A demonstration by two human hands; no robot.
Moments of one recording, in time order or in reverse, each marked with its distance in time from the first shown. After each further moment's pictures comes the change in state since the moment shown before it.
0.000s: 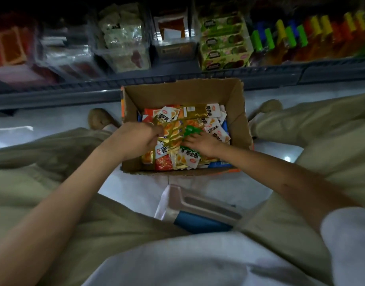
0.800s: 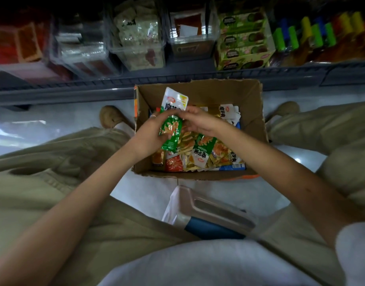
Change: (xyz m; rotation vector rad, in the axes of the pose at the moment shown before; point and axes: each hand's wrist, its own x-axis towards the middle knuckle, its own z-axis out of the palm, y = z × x) left_hand 0.012 -0.010 0.021 -0.675 0.128 -0.281; right_hand 0.037 -0.008 -0.106 1.972 0.127 0.261
